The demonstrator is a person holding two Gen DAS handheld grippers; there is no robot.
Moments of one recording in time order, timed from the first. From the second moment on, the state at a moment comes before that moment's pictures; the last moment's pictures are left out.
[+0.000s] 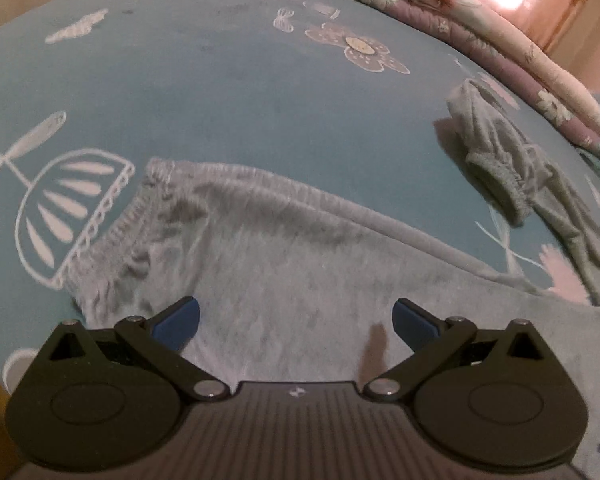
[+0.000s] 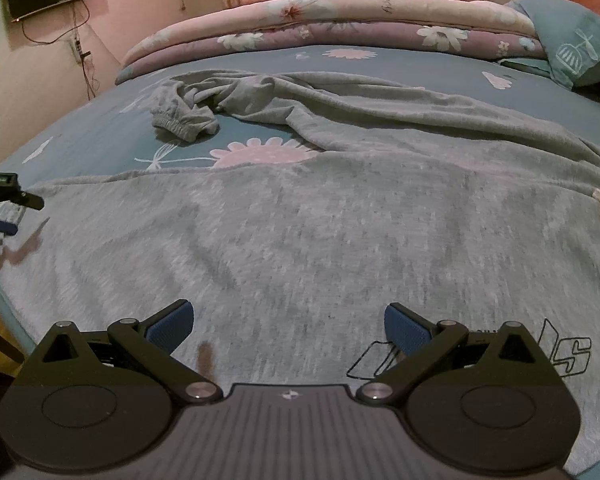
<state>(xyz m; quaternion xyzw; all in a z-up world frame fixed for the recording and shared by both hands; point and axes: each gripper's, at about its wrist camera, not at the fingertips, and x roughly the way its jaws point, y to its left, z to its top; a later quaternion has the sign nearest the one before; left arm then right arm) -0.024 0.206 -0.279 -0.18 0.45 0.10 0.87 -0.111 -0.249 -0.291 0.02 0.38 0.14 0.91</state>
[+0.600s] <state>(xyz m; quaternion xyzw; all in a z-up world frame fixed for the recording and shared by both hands) -0.053 0.154 -0.258 -0.16 0.48 0.06 0.86 -0.113 -0.251 -0.291 0.02 0.38 0.13 0.91</state>
